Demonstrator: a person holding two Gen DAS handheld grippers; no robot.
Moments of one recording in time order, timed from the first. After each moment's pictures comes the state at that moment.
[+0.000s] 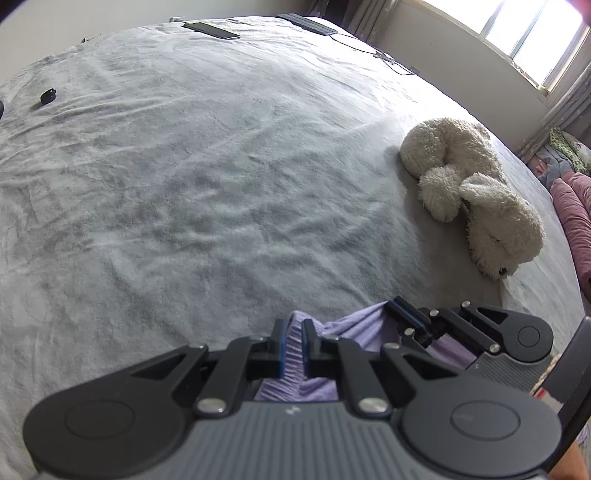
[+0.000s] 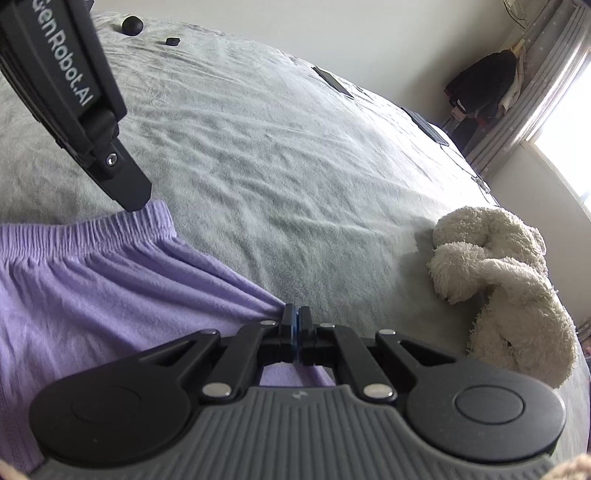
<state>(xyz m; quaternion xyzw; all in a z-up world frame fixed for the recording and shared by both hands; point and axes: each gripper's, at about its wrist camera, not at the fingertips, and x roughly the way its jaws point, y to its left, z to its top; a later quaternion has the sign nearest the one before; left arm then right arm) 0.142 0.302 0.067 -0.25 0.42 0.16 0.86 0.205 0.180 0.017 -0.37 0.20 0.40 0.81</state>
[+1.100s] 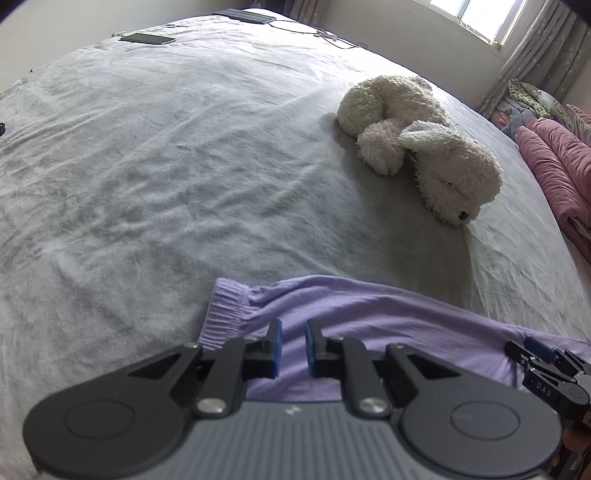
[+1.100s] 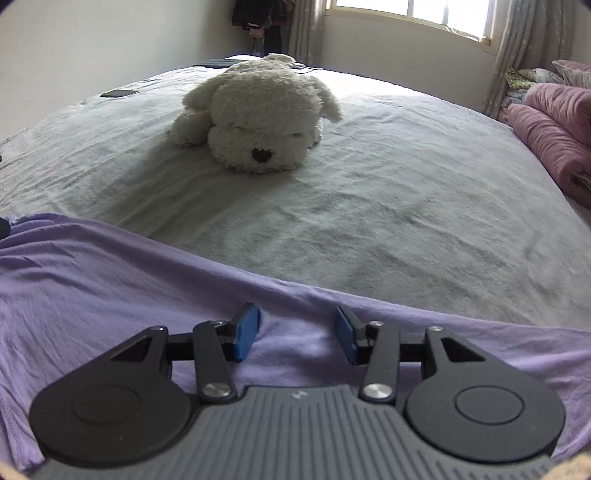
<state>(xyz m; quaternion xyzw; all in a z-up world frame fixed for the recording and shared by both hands) 0.146 0.253 0.066 -0.19 0.44 0.10 0.87 0.227 -0.082 0.022 -0.09 0.35 0.17 0.92</state>
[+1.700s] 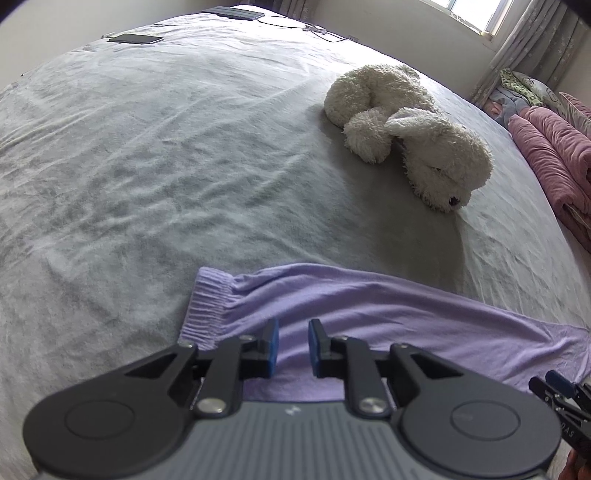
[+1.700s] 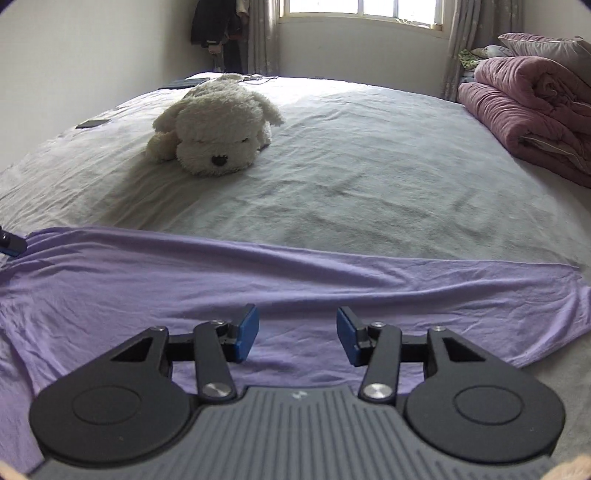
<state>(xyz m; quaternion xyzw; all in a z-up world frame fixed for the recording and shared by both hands) 0.146 0.241 0.063 -0.18 0.45 0.09 0.87 0.168 -0.102 0.027 -0.09 0.38 0.17 0.91</state>
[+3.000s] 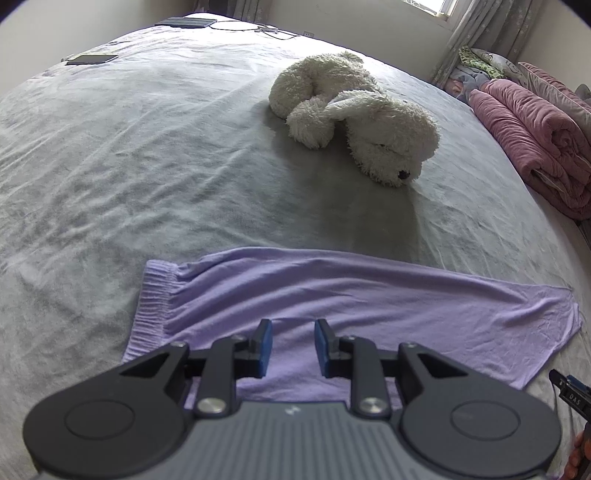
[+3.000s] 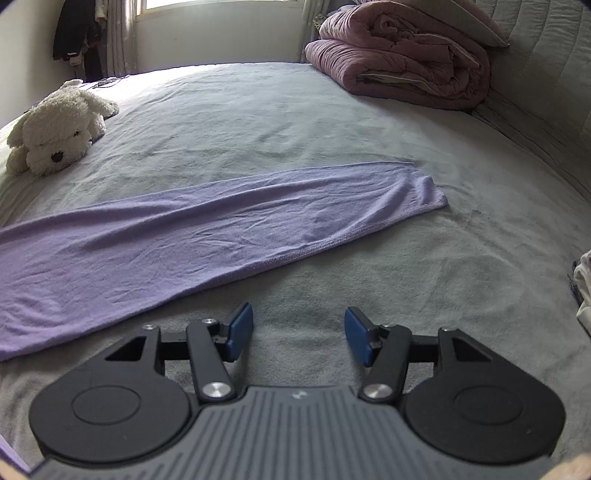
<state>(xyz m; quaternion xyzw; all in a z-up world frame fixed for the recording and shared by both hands) 0.138 0.203 0.070 -0.14 0.45 0.03 0.88 0.137 -0.211 0.020 0.00 0.37 -0.05 0.93</state>
